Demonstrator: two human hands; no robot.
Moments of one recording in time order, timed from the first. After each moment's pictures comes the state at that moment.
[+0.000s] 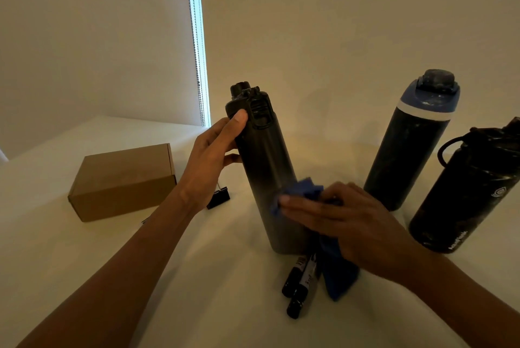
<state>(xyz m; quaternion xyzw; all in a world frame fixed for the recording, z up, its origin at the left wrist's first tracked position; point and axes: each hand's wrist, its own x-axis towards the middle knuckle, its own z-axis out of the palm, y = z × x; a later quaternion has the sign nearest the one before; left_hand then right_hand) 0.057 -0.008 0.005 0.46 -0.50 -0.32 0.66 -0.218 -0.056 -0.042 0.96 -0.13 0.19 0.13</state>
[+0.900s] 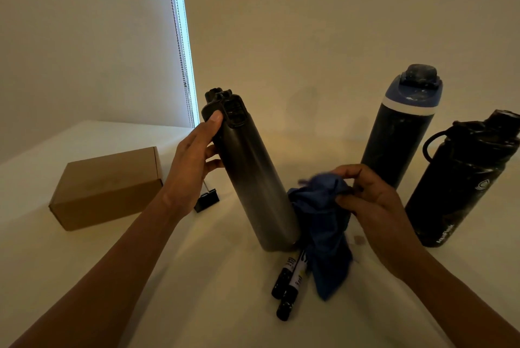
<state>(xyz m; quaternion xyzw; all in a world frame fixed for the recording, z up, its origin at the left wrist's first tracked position) 0.062 -0.016 -0.001 0.49 -0.44 -0.35 0.67 -0.234 -0.048 -0.034 0.67 -0.30 0.49 -0.47</state>
